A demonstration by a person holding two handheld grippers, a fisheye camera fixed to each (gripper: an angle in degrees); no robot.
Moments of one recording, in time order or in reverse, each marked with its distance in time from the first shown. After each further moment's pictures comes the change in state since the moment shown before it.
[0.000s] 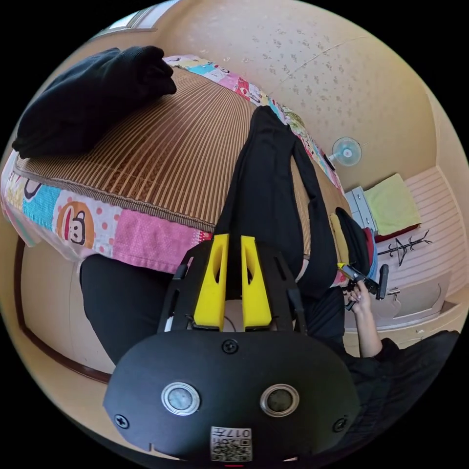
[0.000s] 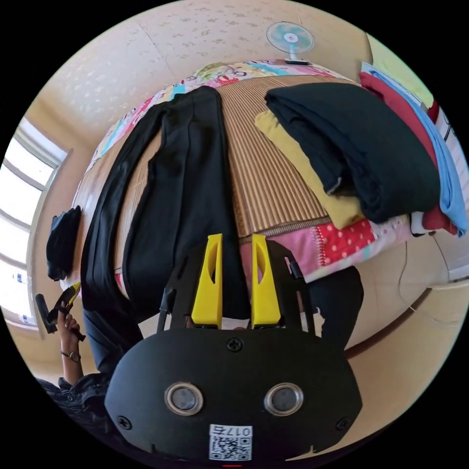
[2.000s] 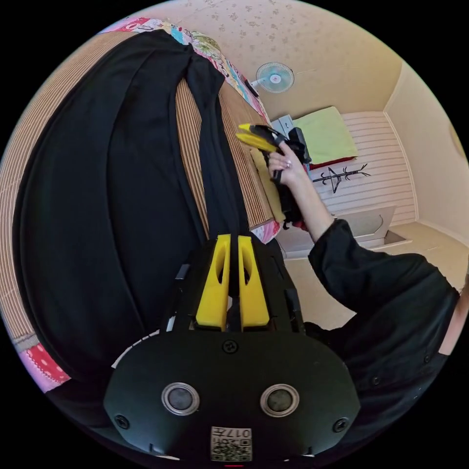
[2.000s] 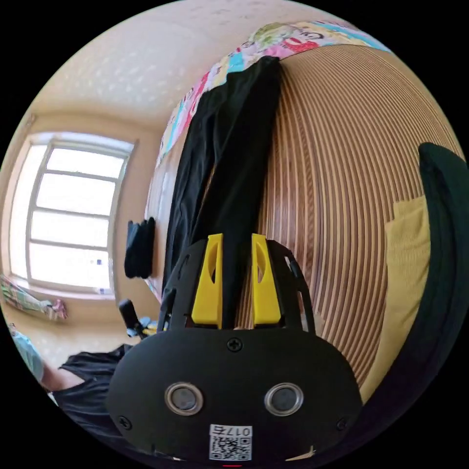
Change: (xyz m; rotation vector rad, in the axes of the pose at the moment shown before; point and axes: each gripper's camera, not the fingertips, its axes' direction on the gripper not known) left arm 0.058 0.005 0.181 -0.430 0.473 0.224; right arm 0.002 -0.232 0.168 -0.103 -0.697 -0.002
